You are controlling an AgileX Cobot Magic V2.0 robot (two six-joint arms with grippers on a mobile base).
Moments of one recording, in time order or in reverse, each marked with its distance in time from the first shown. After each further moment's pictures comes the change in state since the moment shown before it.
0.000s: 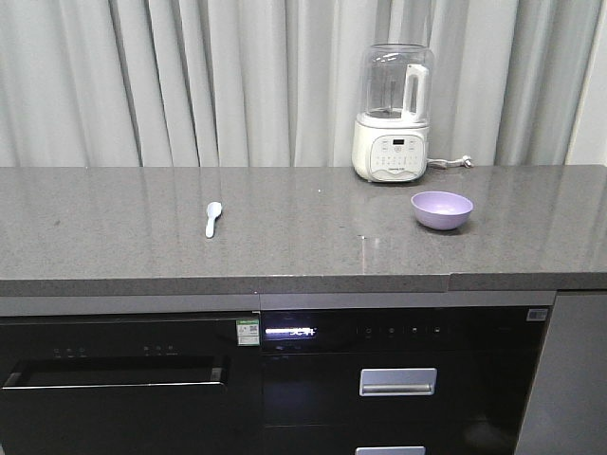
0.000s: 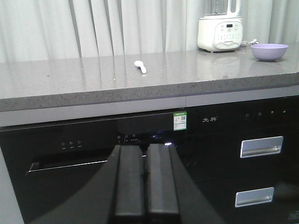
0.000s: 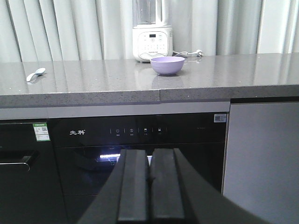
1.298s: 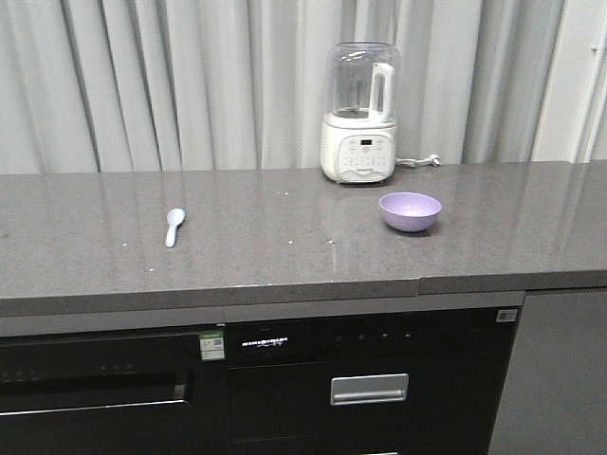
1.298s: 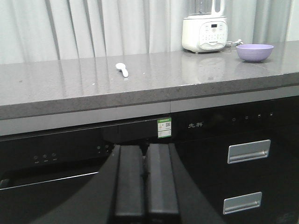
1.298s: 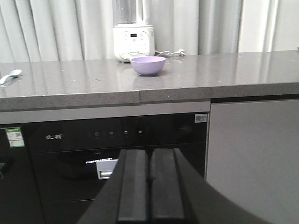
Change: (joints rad) left arm 0.000 0.000 0.000 0.000 0.000 0.000; right arm 0.000 0.000 0.000 0.000 0.000 0.000
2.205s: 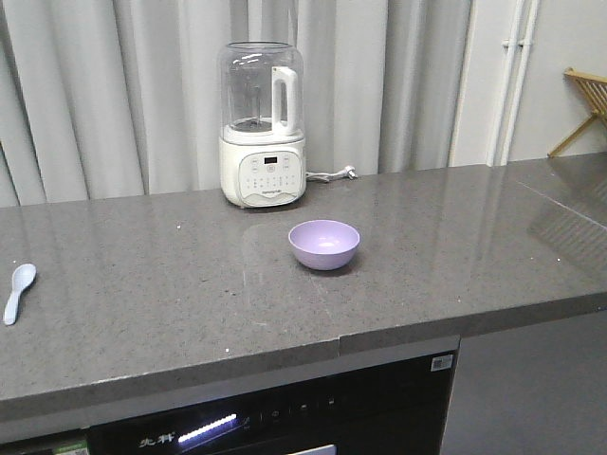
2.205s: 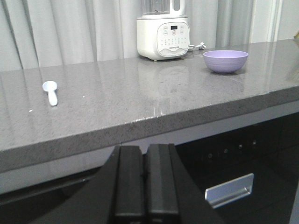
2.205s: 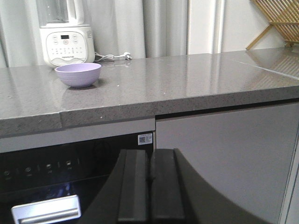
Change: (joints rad) left arm 0.000 0.000 0.000 0.000 0.000 0.000; right arm 0.000 0.000 0.000 0.000 0.000 0.000
